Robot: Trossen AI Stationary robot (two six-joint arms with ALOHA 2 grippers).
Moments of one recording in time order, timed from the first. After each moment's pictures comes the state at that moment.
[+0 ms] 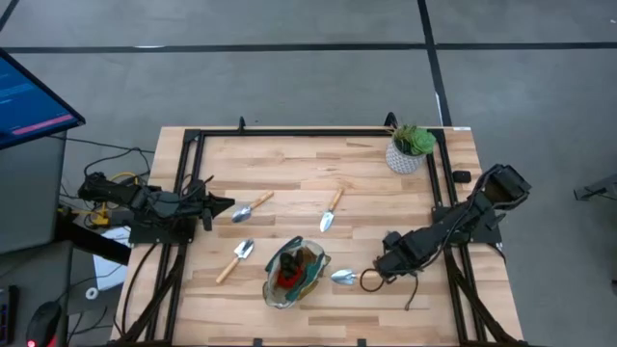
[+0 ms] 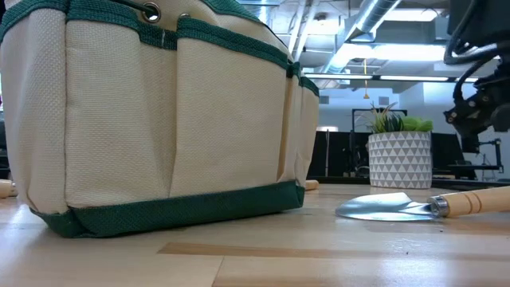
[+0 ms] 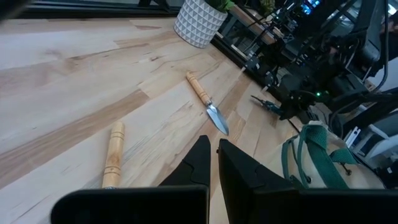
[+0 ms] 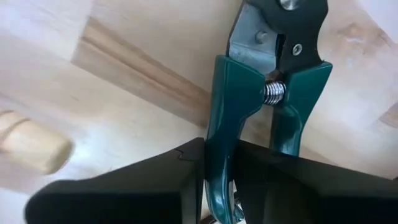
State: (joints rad) left arm -0.32 0.08 0.22 -0.48 -0.60 -0.79; right arm 0.57 1.60 0.80 -0.86 -0.13 1.55
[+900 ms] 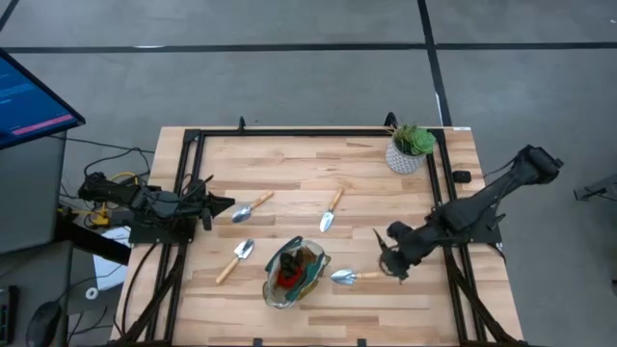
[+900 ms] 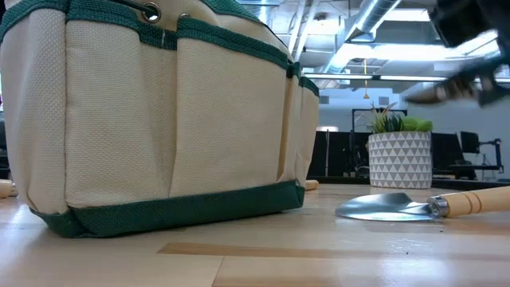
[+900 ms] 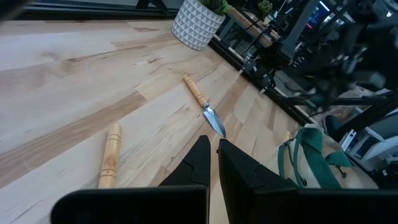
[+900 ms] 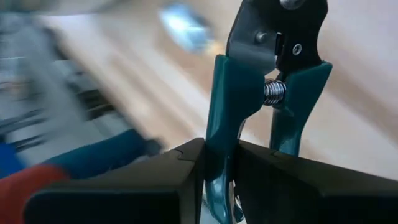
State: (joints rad) left arm -0.32 0.08 0.22 -0.46 -0.60 -0.79; right arm 0.56 1.13 0.80 -0.66 -0.06 1.54
